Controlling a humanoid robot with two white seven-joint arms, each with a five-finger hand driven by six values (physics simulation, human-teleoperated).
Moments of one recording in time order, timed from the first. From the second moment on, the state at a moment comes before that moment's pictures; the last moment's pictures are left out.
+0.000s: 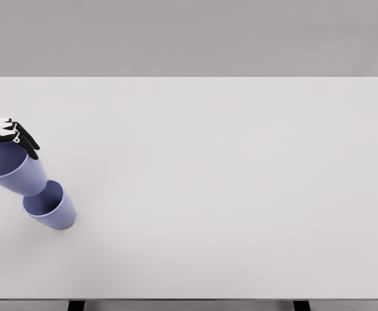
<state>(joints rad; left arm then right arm) -1.27 1.52 -1.36 -1.77 0.37 -0.61 -0.61 -0.01 0.00 0.06 0.15 0.14 -0.14 0.61</state>
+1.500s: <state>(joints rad) -1.24 1.50 -1.35 -1.77 0.37 -0.61 -0.61 -0.01 0.00 0.06 0.15 0.14 -0.14 0.61</state>
